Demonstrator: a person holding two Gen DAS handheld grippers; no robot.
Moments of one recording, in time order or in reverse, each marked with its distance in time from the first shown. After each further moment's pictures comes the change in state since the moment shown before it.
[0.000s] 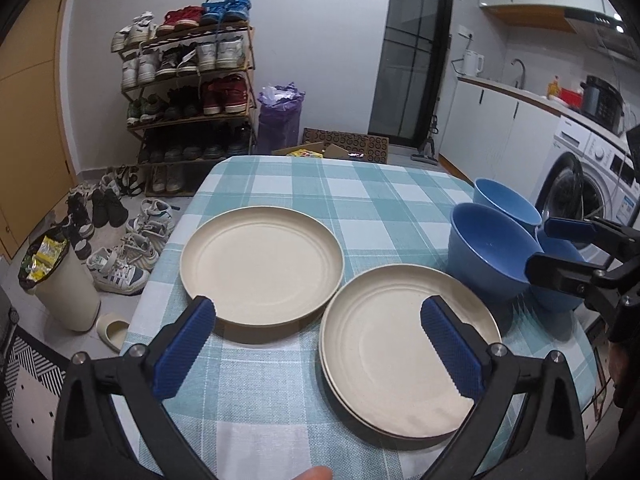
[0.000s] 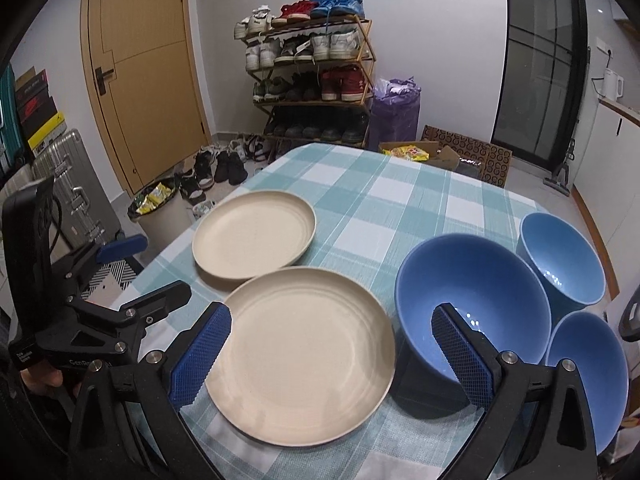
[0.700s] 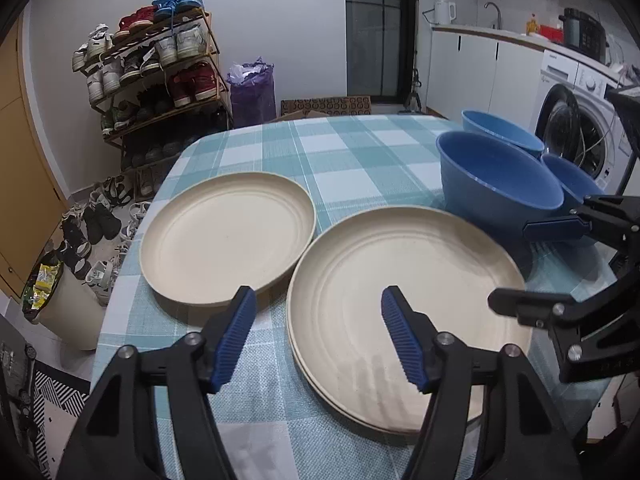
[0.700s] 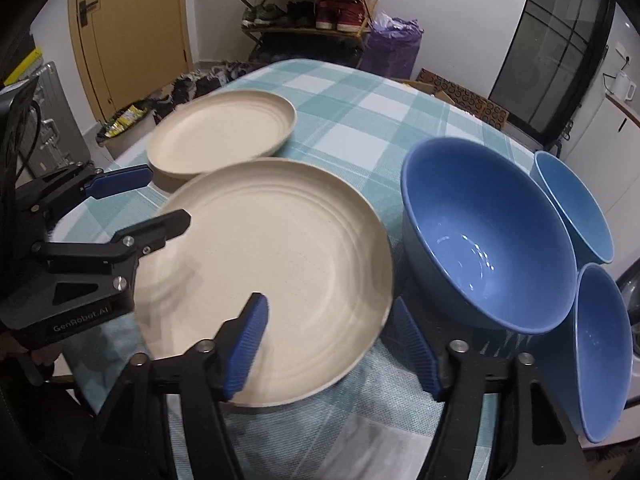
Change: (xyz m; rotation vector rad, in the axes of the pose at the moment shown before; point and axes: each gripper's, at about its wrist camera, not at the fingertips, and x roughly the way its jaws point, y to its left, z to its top) left arm 0.039 -0.038 -0.024 0.182 0.101 0.009; right arm 0.059 0.005 -0.058 -0.084 0.222 -0.068
